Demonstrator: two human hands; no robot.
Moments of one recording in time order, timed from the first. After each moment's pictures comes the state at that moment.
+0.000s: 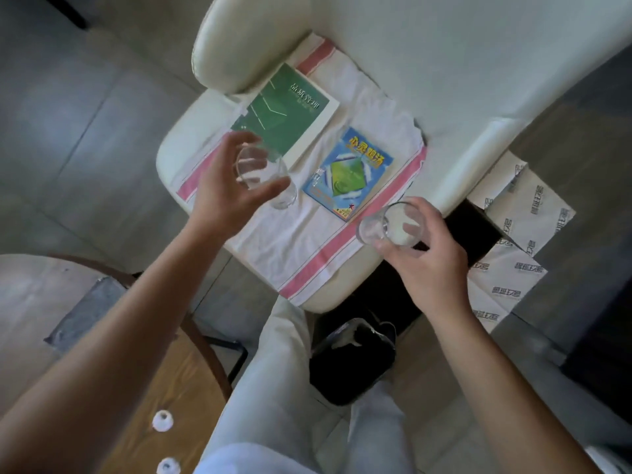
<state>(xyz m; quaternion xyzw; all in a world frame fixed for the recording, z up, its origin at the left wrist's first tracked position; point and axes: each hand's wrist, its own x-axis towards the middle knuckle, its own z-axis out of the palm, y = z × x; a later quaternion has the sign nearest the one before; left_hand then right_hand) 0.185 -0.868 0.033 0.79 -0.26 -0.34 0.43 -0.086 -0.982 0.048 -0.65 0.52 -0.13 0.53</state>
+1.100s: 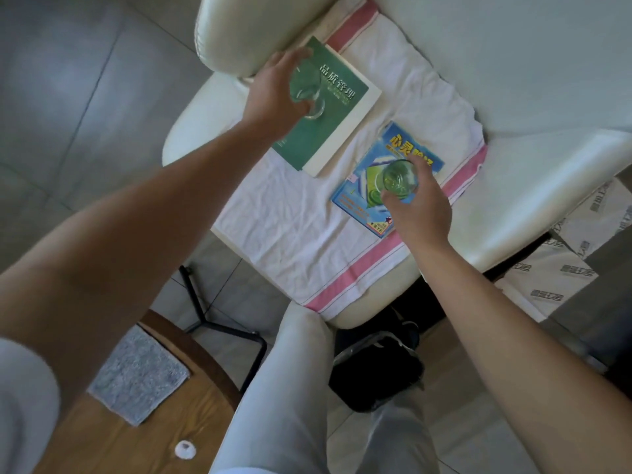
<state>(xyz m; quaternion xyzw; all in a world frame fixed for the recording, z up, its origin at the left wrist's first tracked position) 0.316 -1.010 -0.121 0.85 -0.39 -0.28 0.22 0.032 -1.054 -0.125 -0.70 0.58 0.04 0.42</state>
